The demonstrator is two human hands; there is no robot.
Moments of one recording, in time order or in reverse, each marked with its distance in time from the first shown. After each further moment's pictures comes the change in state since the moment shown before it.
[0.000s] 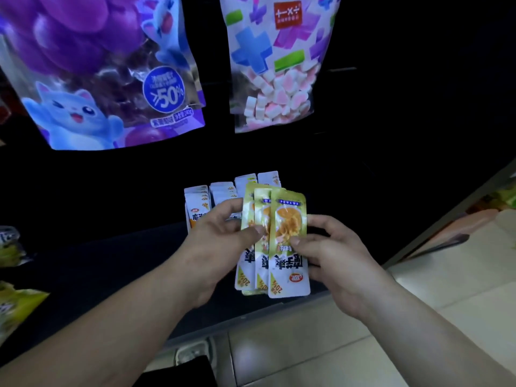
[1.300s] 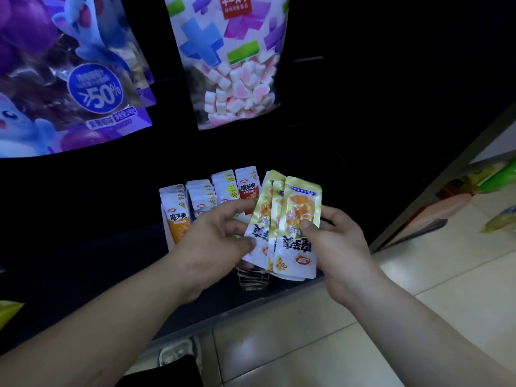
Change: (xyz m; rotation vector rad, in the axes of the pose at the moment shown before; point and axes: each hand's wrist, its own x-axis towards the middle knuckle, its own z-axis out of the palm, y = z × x) left_hand 0.015 -0.003 0.039 0.319 -0.054 0.050; right_hand 0.017 0.007 -0.048 0.081 0.258 -0.098
